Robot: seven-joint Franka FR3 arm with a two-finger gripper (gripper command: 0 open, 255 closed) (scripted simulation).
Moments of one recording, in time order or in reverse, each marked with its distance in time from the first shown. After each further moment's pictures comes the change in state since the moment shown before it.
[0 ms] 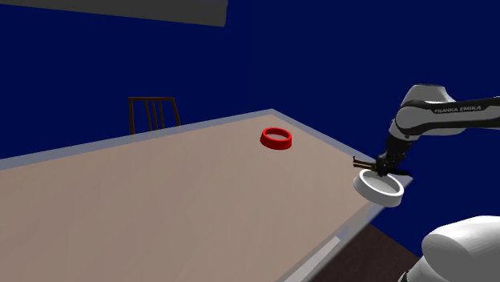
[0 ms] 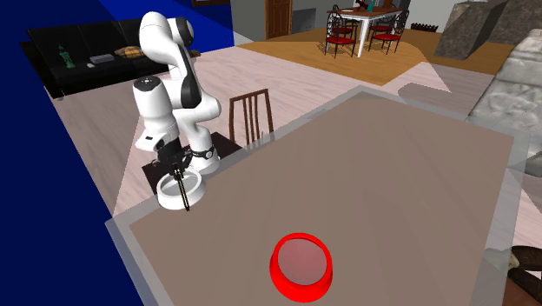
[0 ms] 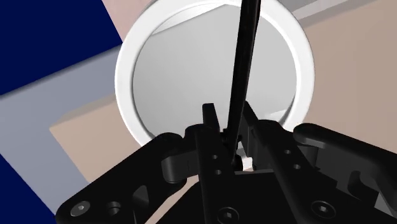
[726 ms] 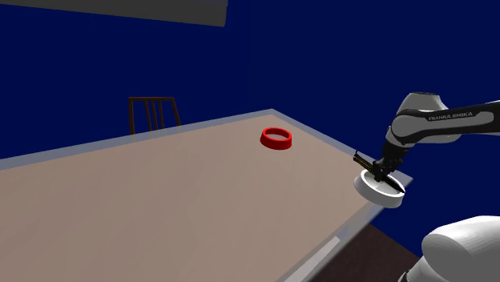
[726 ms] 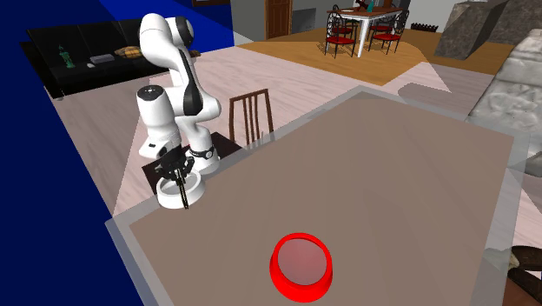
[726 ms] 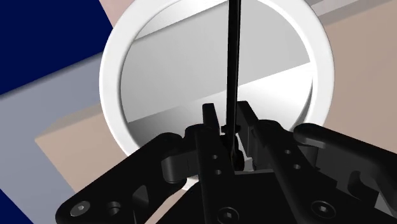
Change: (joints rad) arm -0.001 0.035 -0.015 -0.046 -0.009 0.081 0.001
